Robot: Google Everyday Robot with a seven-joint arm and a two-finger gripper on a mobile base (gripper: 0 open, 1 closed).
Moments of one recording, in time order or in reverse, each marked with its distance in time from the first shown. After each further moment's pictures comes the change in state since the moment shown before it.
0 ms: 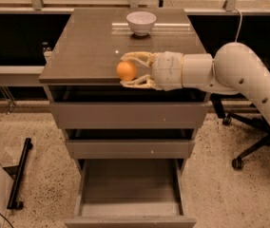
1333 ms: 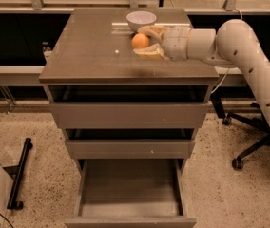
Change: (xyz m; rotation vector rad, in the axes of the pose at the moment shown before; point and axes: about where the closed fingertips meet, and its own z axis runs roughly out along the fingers) arm 0.089 -0.097 -0.003 0.111 0.056 0.209
